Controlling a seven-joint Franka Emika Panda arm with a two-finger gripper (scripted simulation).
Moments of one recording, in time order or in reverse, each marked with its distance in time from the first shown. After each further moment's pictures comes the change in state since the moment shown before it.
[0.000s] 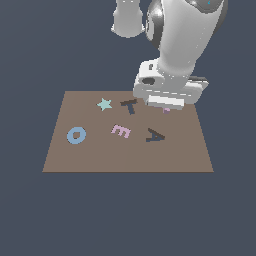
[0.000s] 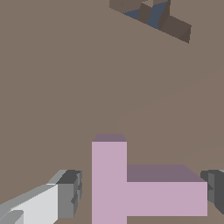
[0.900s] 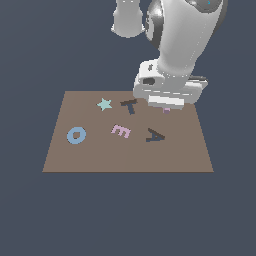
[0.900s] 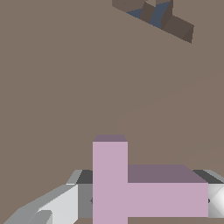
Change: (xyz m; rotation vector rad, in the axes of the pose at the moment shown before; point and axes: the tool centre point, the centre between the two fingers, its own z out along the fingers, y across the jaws) arm -0.001 0.000 0.000 0.001 0.002 -0.017
